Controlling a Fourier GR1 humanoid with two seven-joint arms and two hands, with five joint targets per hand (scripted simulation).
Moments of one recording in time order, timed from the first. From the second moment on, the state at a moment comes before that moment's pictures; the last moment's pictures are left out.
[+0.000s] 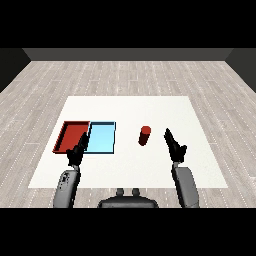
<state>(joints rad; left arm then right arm) 0.01 0.11 0.01 -1.57 -0.02 -0.04 -0.01 -0.04 -0.08 0.02 -1.58 0.01 0.02 0.02</state>
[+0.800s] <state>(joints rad) 0.00 0.05 0.05 -1.62 0.06 -0.08 -0.38 -0.10 -0.24 -0.23 -1.45 -0.21 0.28 -0.30</state>
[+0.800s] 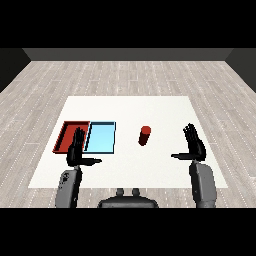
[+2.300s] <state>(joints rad) 0.00 0.04 0.07 -1.64 0.11 -0.10 -0.42 -0.35 -0.20 -0.21 -1.13 -0.17 0.26 -0.34</state>
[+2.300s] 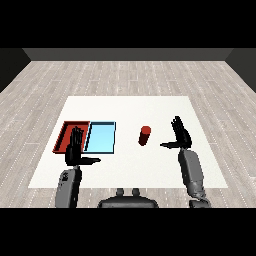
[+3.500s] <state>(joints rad) 0.00 0.04 0.07 -1.61 0.11 -0.10 -0.45 -0.47 -0.07 -0.17 -0.80 -0.20 0.23 -0.48</state>
